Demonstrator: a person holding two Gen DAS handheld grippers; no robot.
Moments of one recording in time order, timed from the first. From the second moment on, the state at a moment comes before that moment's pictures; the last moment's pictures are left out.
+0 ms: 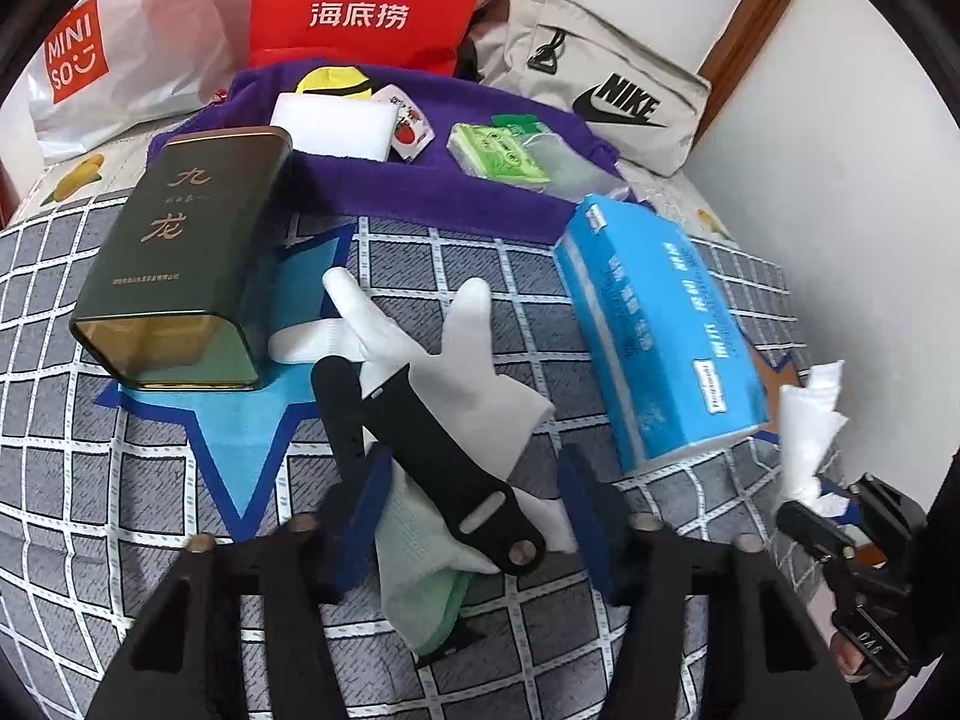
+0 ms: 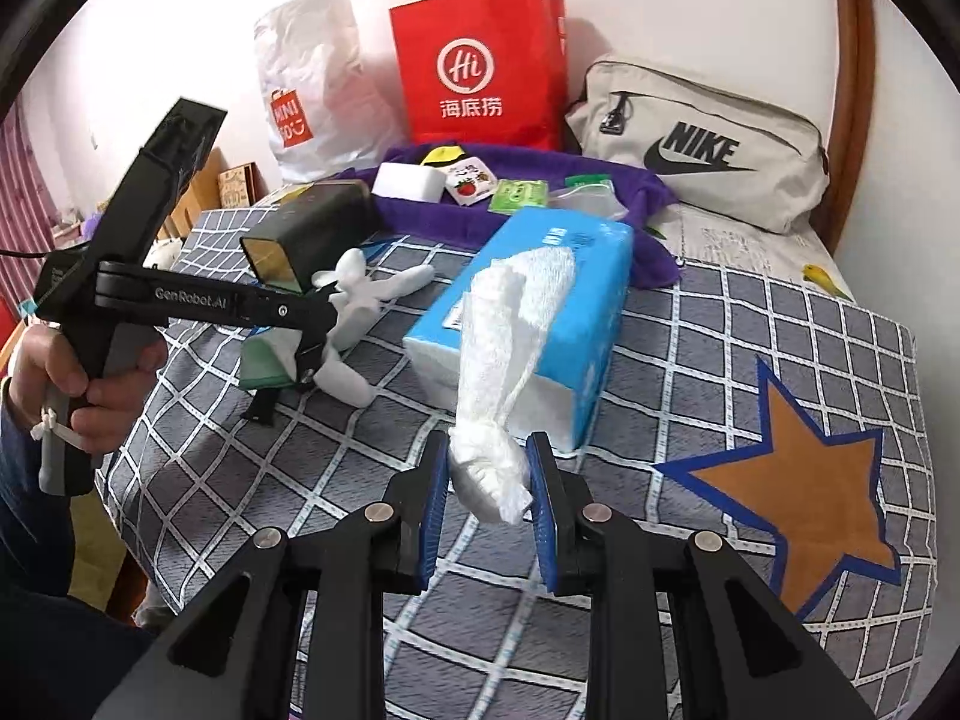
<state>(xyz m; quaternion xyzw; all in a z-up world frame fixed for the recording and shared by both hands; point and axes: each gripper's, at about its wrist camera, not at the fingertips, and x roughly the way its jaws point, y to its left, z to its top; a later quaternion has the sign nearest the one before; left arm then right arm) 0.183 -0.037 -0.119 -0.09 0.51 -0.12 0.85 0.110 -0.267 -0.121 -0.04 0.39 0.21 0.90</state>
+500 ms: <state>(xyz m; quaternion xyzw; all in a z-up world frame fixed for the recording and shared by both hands) 0.188 -0.041 -0.127 -0.07 0.55 -0.06 0.83 0.117 -0.284 -0.127 -0.03 0.39 0.22 0.89</state>
